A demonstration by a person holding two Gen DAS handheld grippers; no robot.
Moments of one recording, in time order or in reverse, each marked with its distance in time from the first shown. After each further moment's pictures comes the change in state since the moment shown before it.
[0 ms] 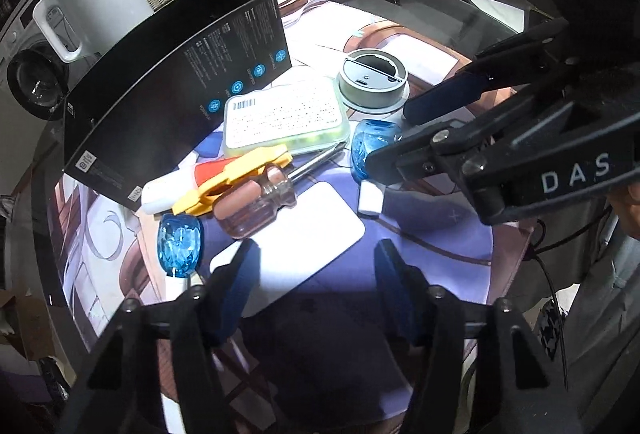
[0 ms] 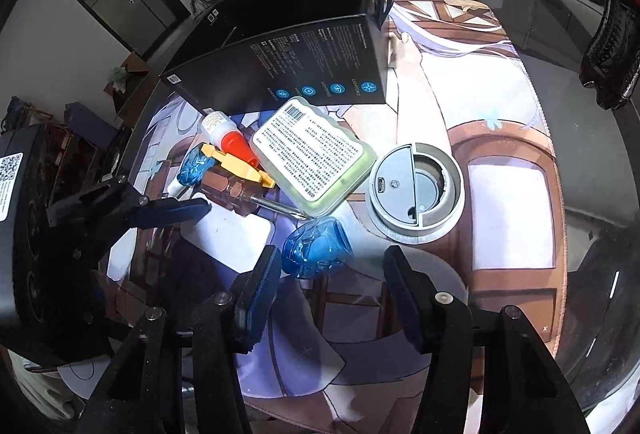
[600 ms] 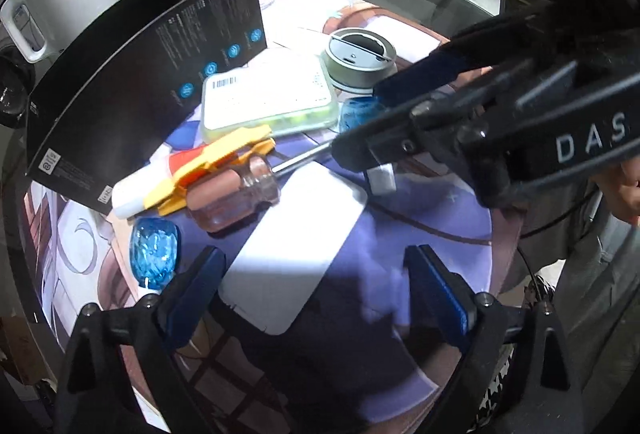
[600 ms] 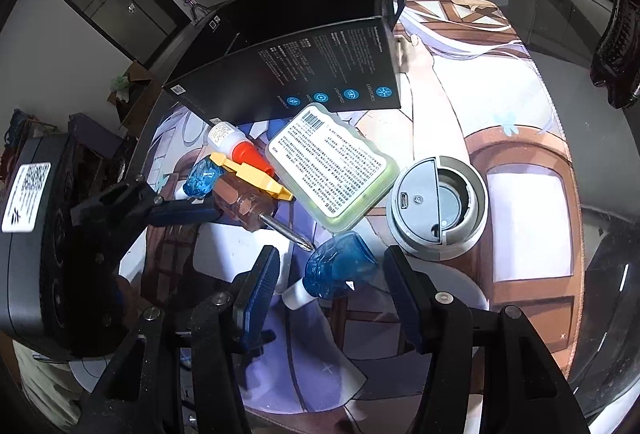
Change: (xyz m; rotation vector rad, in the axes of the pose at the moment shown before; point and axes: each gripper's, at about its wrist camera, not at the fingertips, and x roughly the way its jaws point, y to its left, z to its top) left arm 0.016 0.010 -0.005 0.051 0.057 -0.131; right arm 0.003 0.000 0.005 0.037 -0.005 0.037
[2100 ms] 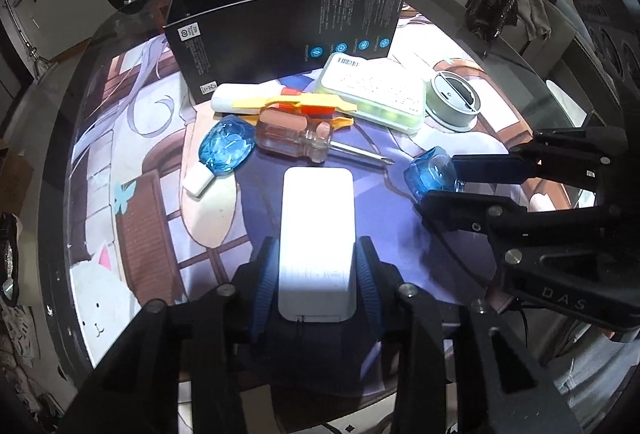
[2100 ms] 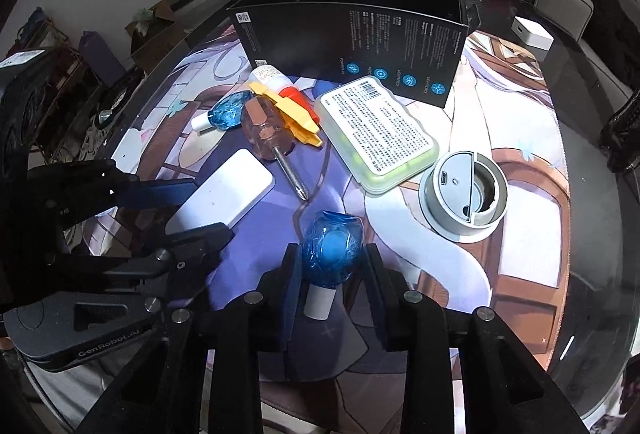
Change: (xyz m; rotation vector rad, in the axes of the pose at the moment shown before) left arm -0.018 0.006 -0.035 -0.513 -0.100 0.162; right arm 0.006 0.037 -0.032 -0.295 -0.005 -0.112
